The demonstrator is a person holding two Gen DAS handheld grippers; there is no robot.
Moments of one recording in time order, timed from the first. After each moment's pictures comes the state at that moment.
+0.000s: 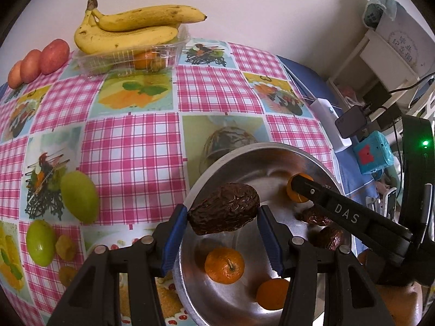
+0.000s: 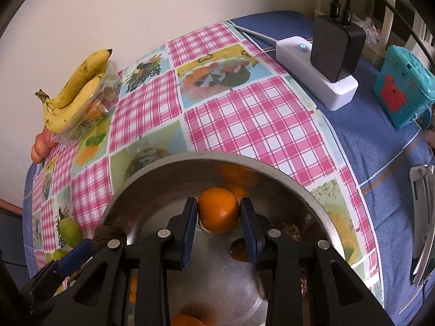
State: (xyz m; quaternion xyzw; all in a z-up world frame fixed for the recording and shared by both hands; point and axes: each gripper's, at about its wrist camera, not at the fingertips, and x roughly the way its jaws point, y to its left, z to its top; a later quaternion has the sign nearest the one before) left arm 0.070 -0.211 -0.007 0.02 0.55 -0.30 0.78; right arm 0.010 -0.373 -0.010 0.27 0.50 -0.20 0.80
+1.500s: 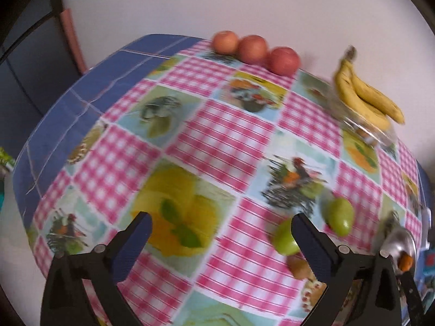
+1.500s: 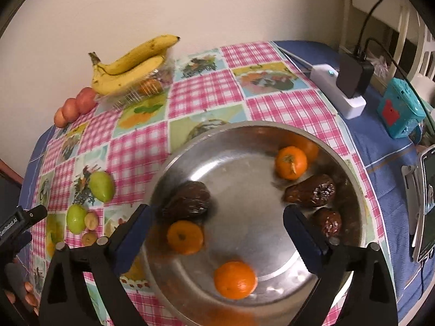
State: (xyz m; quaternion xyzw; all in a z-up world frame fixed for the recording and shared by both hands) left arm 0.094 0.031 0.022 -0.07 0.52 0.06 0.85; right arm -0.016 -0.279 0.023 0.19 0.47 -0.17 0.85
